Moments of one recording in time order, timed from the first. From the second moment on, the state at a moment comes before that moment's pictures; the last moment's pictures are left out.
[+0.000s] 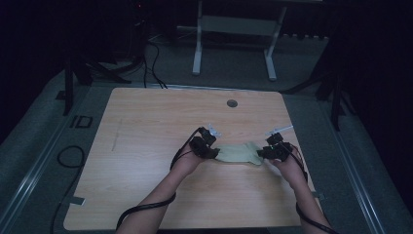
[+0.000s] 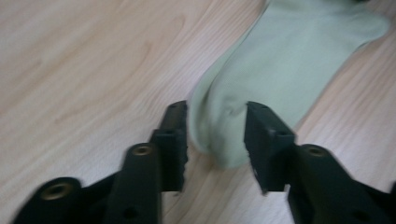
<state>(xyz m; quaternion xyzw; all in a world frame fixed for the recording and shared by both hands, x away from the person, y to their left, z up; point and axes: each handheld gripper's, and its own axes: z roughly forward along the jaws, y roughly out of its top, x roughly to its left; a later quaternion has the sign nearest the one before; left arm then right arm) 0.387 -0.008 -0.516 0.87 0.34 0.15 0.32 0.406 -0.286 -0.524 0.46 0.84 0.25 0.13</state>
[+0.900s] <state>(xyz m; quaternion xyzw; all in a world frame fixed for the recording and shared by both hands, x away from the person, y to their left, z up) 0.388 -0.026 -0.546 0.90 0.32 0.11 0.29 0.384 -0.272 -0.543 0.41 0.87 0.26 0.11</state>
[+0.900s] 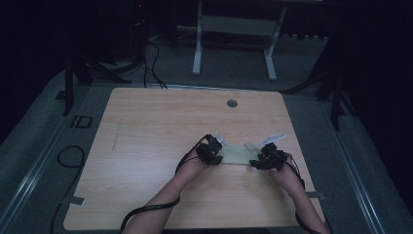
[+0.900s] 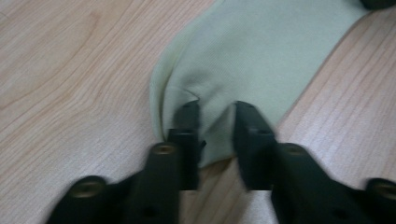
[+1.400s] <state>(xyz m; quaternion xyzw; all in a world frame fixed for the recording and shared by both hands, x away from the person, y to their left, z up) 0.376 -0.008 -0.525 0.86 0.34 0.12 0.37 0.381 -0.285 -0.521 0.43 0.83 0.34 0.13</state>
